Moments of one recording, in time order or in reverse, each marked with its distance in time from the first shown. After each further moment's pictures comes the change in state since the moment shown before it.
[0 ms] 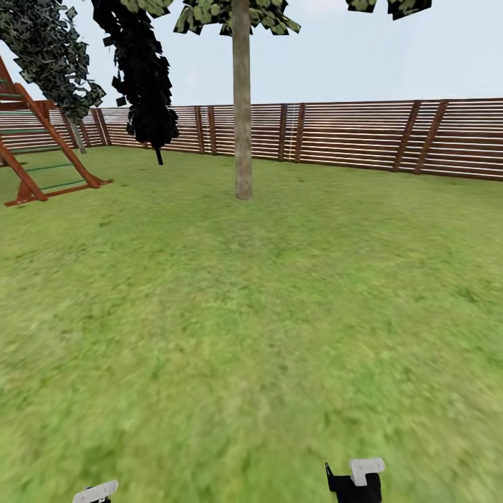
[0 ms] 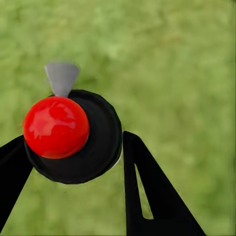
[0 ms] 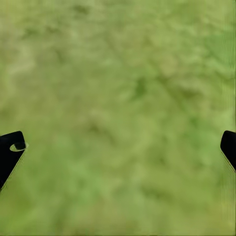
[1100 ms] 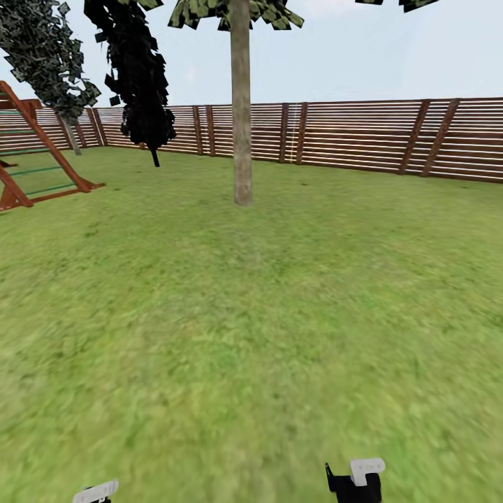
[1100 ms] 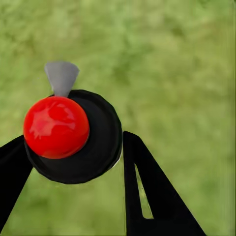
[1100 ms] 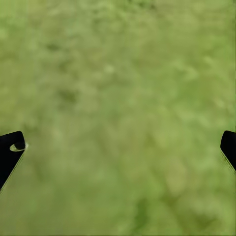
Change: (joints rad) left arm 0.000 0.000 0.000 0.000 0.000 0.000 0.000; right arm 0.000 0.000 0.000 0.000 0.000 0.000 0.000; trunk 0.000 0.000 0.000
